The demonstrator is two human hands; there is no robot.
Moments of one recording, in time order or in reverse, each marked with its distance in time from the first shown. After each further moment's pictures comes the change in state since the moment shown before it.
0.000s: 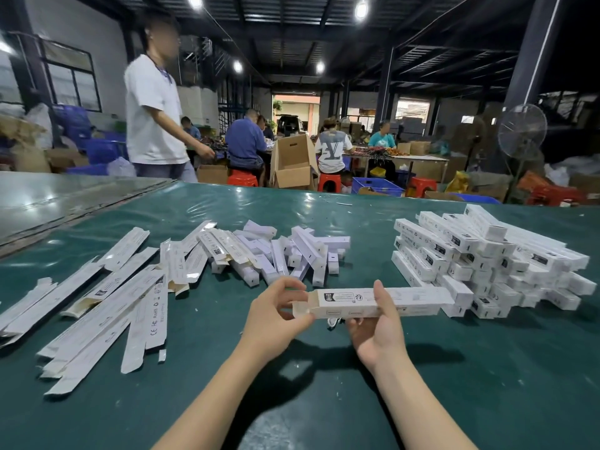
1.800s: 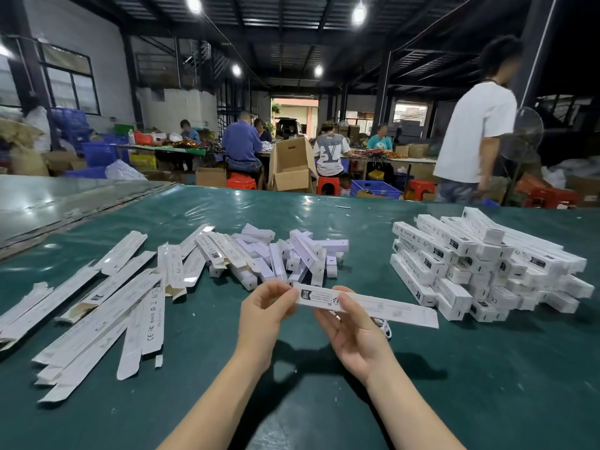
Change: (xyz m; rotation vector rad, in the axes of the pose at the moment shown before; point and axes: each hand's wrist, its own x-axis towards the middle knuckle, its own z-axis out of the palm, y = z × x) left_hand 0.007 0.006 0.007 -0.520 0.233 -0.127; right_hand -0.006 0.013 0.004 -0.024 -0.317 0.098
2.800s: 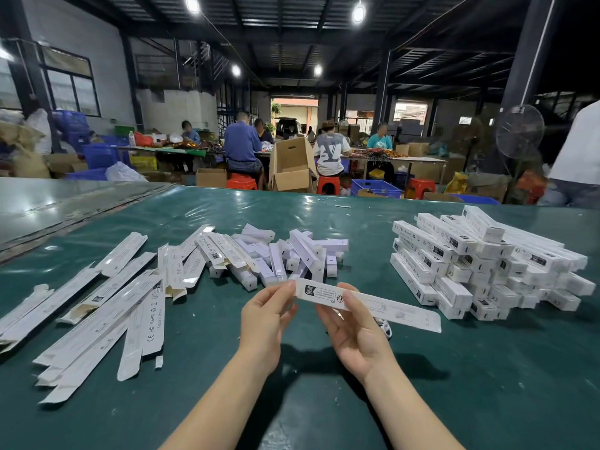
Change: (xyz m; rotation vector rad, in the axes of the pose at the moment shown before) left_hand 0.000 0.003 0.011 -0.242 0.106 -0.195; right_hand 0.000 0.002 0.003 0.083 0.005 -0.038
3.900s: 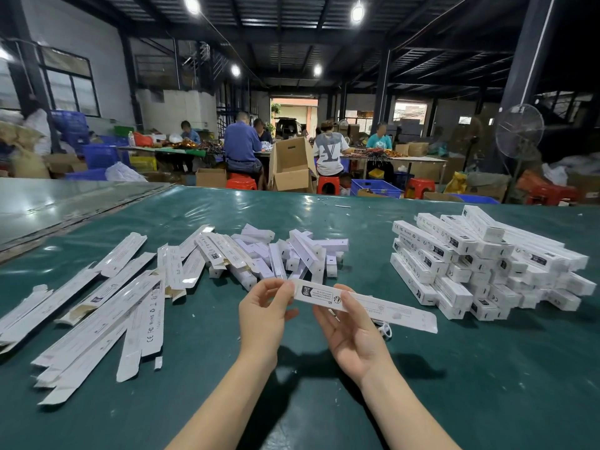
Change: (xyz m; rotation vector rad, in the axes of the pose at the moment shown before) left_hand 0.000 -0.003 -0.003 0.261 0.049 0.229; right_hand 0.001 0.004 0.000 -0.011 -0.030 -0.001
